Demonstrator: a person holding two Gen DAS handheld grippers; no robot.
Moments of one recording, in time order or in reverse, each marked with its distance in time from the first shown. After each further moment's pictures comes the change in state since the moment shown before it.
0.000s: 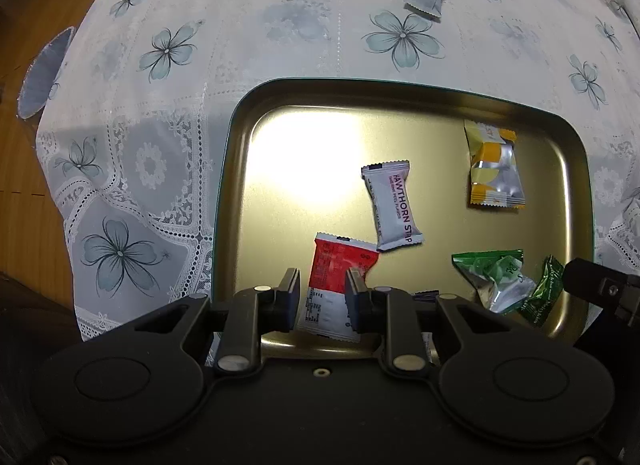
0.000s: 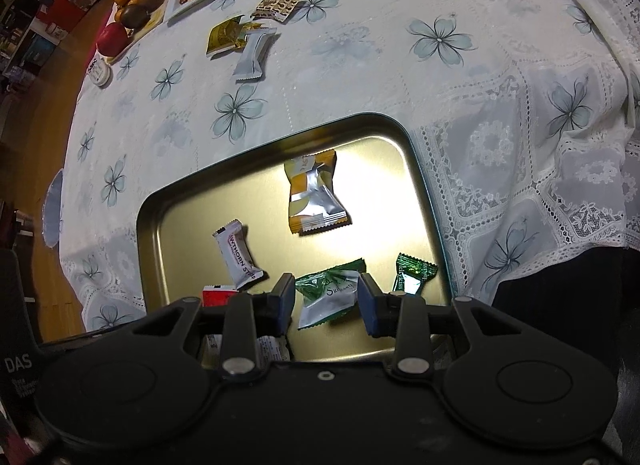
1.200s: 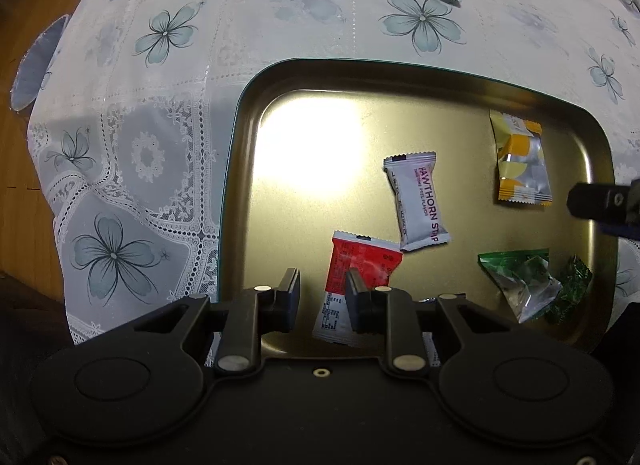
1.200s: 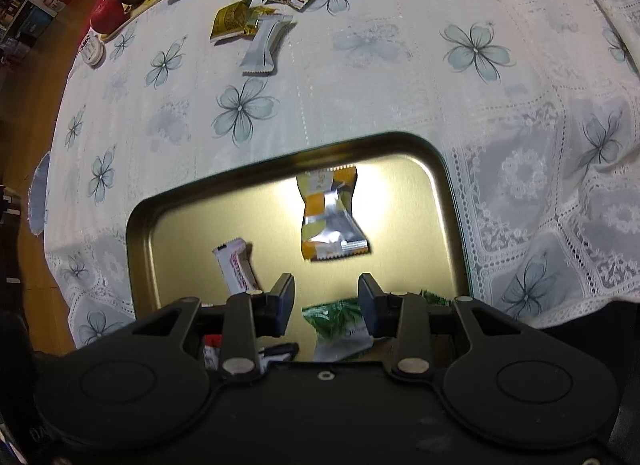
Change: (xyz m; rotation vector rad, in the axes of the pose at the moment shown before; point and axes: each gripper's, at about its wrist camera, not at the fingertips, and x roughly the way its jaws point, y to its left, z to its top) left arm 0.024 0.014 0.006 0.003 0.033 -0.004; right arm 0.033 0.028 0.054 -0.064 0.044 -0.044
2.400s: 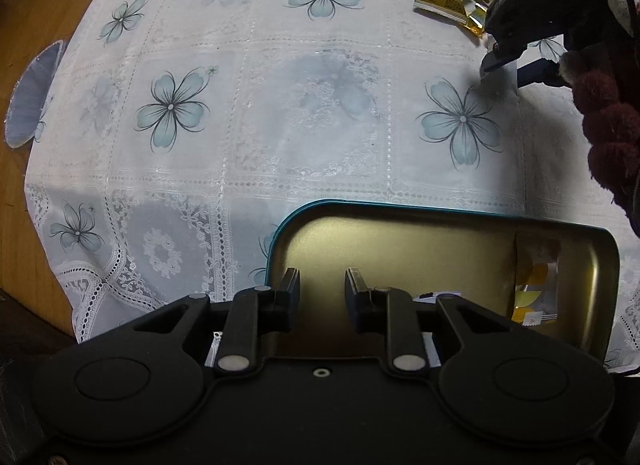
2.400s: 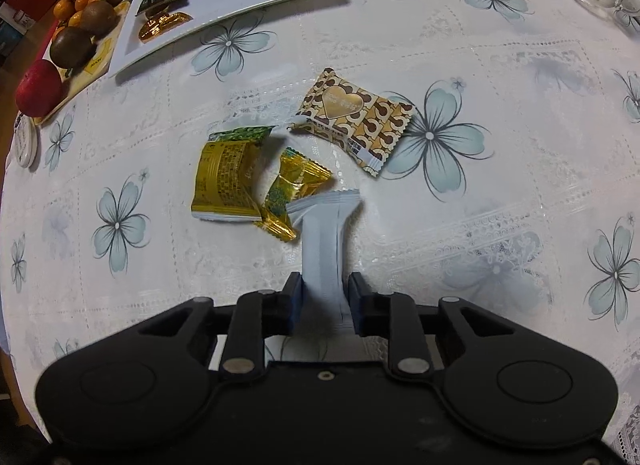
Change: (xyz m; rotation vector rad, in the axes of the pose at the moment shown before) left arm 0.001 0.025 0.087 -0.034 -0.003 -0.025; right arm 0.125 0.078 0.200 0.019 -0.038 -0.101
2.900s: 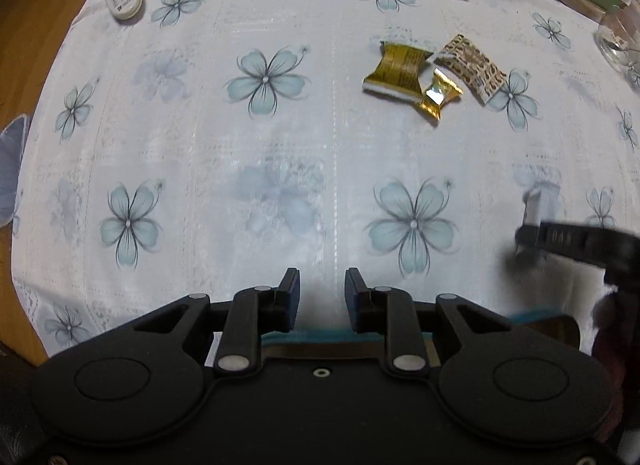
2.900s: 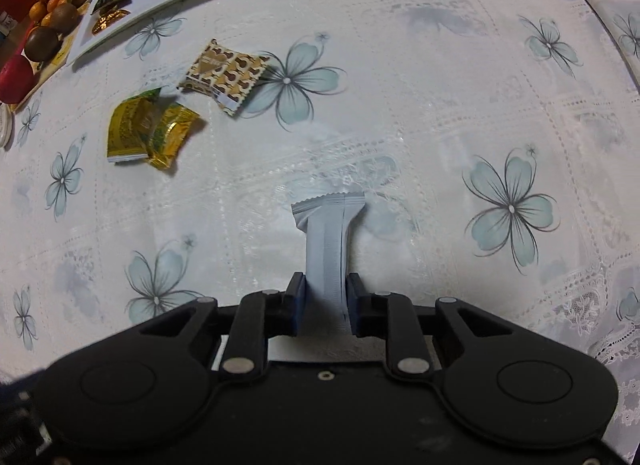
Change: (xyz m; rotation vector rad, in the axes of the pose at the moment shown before) left arm -0.008 -0.034 0.085 0.073 -0.045 -0.035; right arm -0.020 -0.083 -0.057 0.029 -0.017 -0.040
